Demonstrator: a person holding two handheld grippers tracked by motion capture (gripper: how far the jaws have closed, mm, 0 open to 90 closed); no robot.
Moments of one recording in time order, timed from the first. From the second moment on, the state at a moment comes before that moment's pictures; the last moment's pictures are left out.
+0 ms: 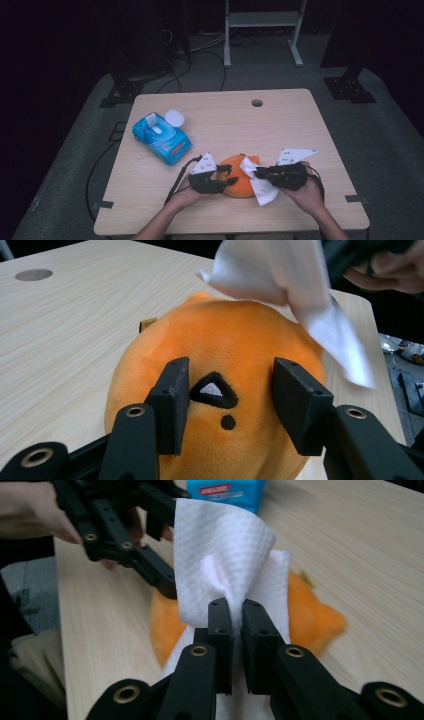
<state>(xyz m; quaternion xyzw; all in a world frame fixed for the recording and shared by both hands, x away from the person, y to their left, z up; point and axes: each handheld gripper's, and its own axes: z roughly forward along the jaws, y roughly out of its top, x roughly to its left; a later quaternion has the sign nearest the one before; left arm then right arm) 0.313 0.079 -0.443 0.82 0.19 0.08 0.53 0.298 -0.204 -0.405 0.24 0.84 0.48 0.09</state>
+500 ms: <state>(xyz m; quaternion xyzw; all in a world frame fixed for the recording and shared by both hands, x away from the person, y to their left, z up) 0.307 0.079 -0.444 0.82 0.18 0.08 0.53 0.298 -0.198 -0.408 0.24 0.85 0.46 0.10</state>
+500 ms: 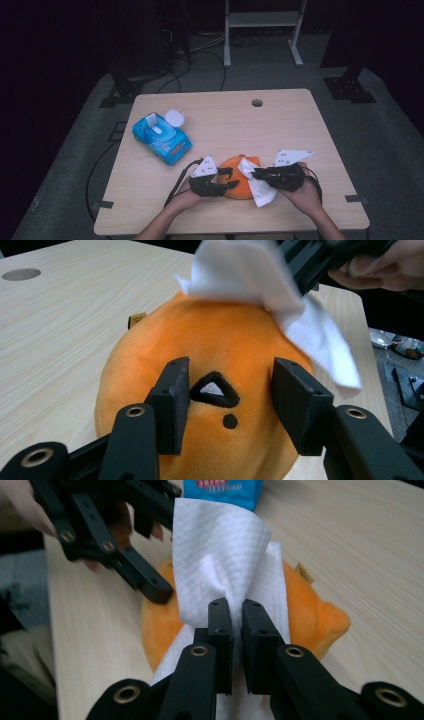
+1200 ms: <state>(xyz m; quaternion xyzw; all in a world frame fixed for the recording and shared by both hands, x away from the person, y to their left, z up) 0.309 0.080 -0.447 0.82 0.18 0.08 0.53 0.301 -0.225 -0.414 0.28 0.83 0.47 0.08</state>
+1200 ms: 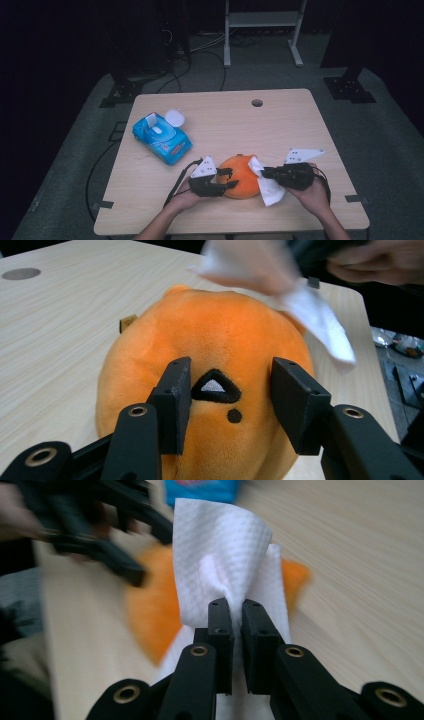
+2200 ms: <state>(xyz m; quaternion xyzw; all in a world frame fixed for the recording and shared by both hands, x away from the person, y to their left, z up) 0.322 0.078 -0.449 0.82 0.19 0.09 0.54 0.302 -0.207 -0.420 0.26 0.85 0.44 0.09</state>
